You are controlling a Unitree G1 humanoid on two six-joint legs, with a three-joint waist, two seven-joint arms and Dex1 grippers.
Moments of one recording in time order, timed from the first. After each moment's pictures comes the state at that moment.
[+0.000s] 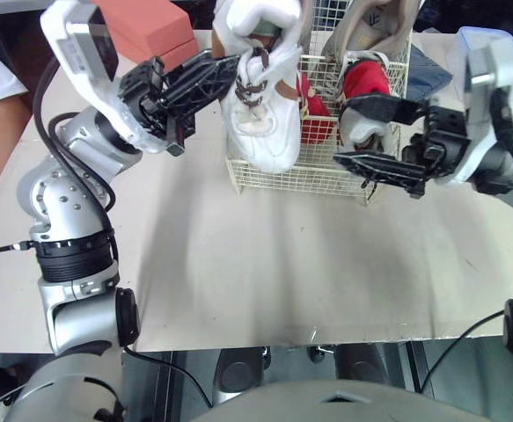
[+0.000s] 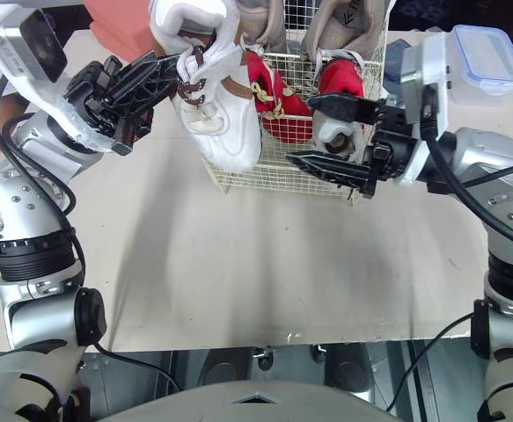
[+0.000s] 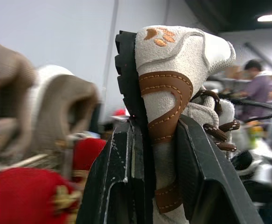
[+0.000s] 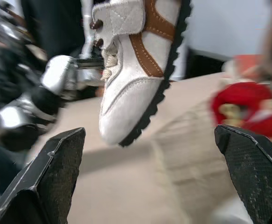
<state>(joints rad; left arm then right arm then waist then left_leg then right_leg) -0.69 0.58 0.25 -0.08 -0.97 0.56 -1.02 -0.59 -0.71 -0.17 -0.47 0.93 0.78 0.81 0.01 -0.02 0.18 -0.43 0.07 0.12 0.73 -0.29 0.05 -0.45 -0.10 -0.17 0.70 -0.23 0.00</state>
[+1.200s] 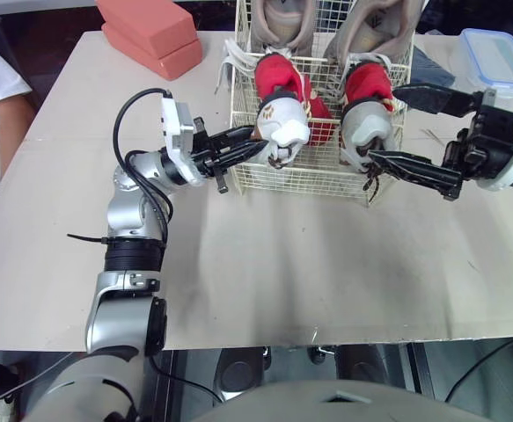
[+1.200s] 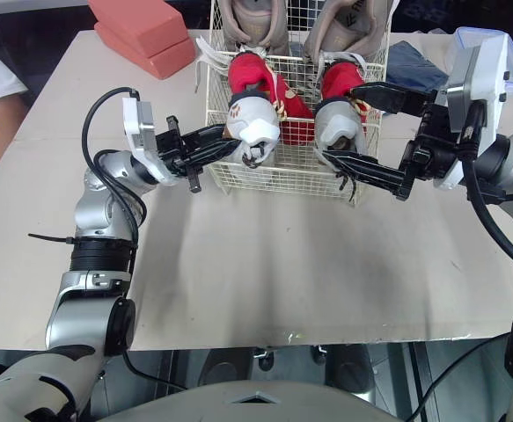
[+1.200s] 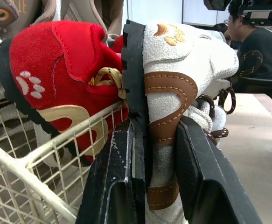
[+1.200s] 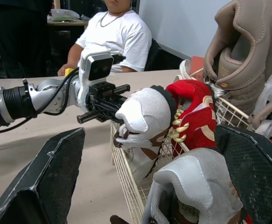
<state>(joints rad) -0.65 0.45 0.09 0.34 -0.51 0.06 -1.29 -0.50 -0.82 -0.25 -0.52 0.92 0.71 0.80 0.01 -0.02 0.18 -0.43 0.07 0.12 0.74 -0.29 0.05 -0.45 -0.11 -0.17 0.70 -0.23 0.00</state>
